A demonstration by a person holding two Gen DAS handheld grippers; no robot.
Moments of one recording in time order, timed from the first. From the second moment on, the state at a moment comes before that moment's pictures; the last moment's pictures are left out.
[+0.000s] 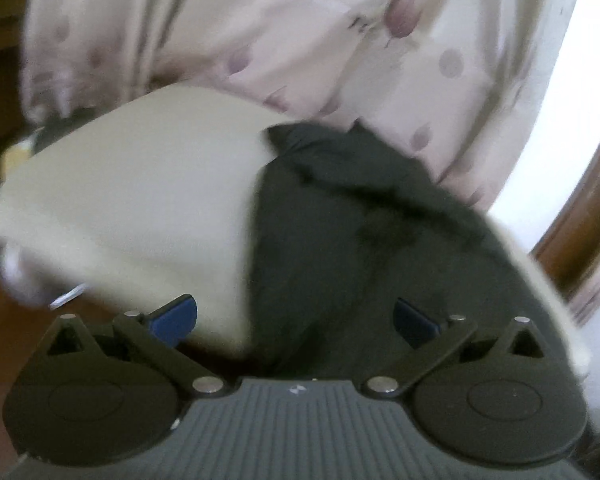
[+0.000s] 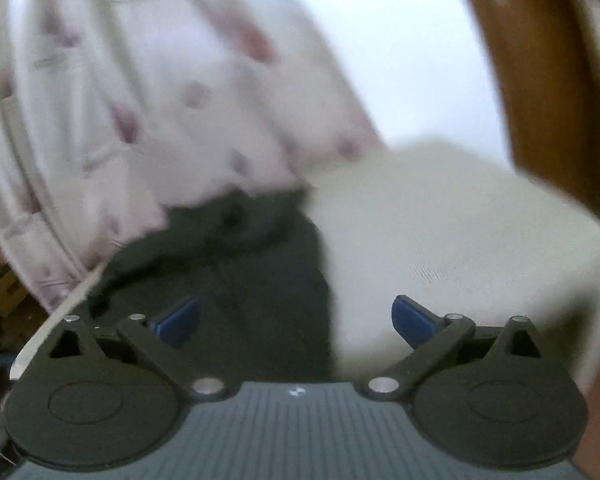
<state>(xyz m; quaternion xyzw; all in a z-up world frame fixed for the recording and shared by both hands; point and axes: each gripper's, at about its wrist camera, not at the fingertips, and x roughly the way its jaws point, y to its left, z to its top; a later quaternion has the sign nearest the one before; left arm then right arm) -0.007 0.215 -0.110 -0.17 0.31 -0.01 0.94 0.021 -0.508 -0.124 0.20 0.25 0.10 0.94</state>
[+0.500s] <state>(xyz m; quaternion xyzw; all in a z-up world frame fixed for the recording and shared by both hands) 0.000 0.213 -0.169 -0.31 0.35 -0.05 0.88 0.087 -0.483 -0.223 0.46 0.32 0.15 0.82</state>
